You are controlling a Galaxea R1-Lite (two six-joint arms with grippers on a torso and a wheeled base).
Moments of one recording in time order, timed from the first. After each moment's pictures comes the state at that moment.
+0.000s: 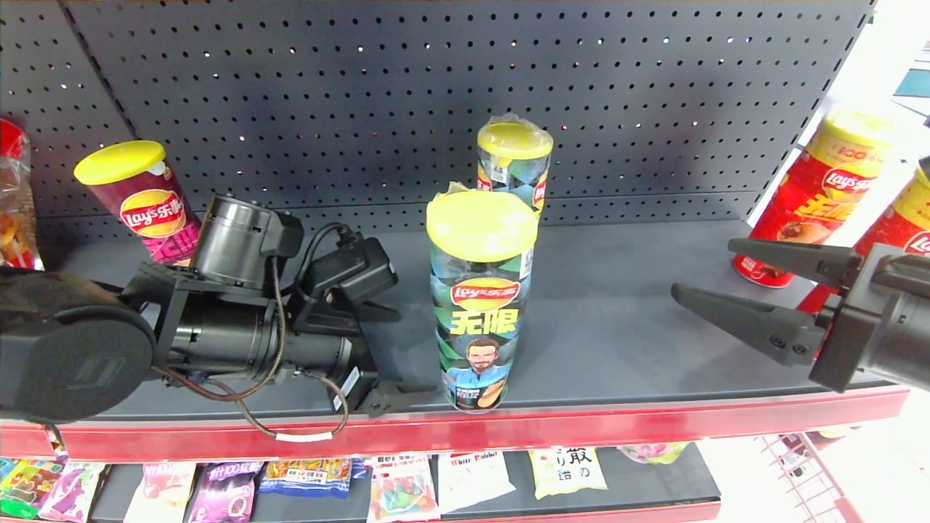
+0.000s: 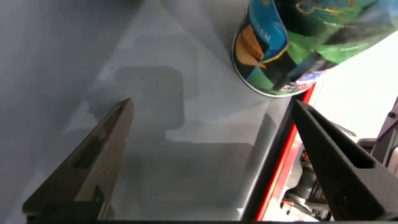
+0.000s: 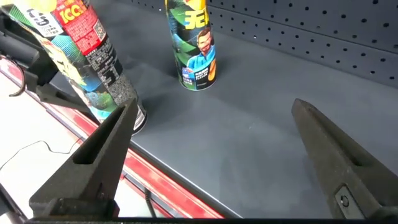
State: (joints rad) left arm -0.50 1.67 -0.92 -0.10 -0.41 0.44; right arm 0.55 1.17 -0.66 -0.39 0.09 -0.04
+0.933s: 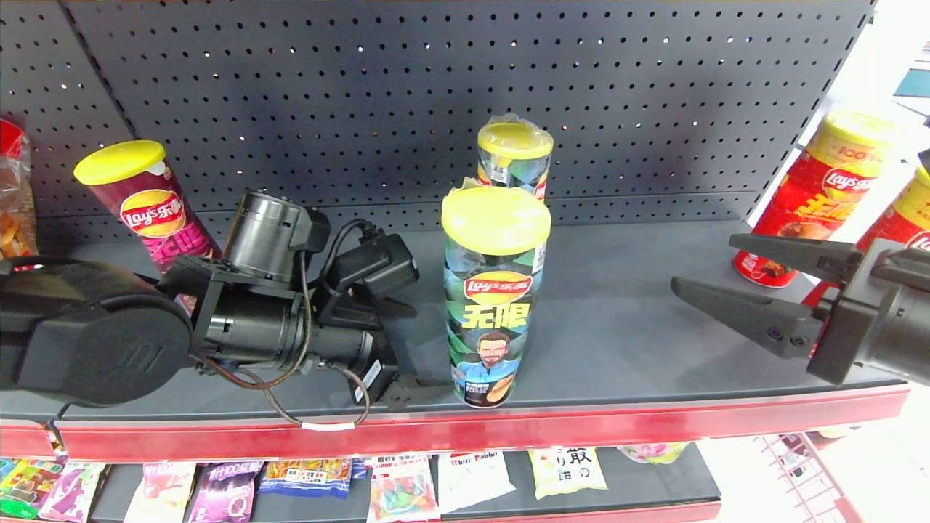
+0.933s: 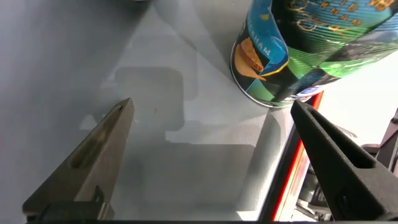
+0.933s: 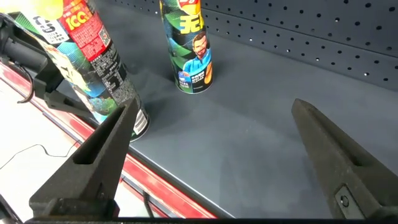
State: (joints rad) left arm -0.53 1.72 -0.97 -0.10 -0.41 0.44; right arm 0.55 1.17 -0.67 -0.39 0.07 -0.04
